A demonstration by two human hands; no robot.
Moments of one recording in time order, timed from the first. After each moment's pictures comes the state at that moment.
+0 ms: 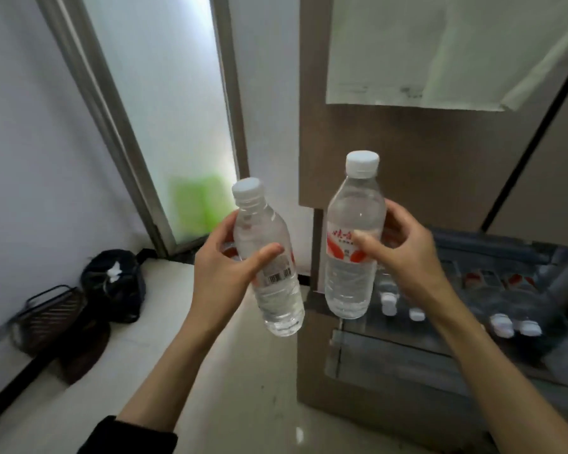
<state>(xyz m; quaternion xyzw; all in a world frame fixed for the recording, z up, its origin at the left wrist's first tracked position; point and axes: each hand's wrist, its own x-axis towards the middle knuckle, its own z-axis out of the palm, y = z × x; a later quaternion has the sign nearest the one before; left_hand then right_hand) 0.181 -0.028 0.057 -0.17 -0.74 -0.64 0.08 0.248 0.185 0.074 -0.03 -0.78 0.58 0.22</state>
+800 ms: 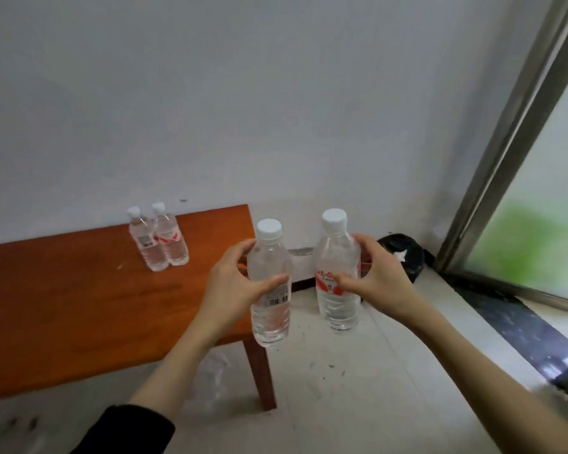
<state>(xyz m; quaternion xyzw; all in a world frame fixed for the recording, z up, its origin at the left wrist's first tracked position) 0.247 -0.617 0.014 0.27 -0.82 -0.43 0.27 0.096 -0.448 0.022 0.40 -0.80 0.44 -0.10</state>
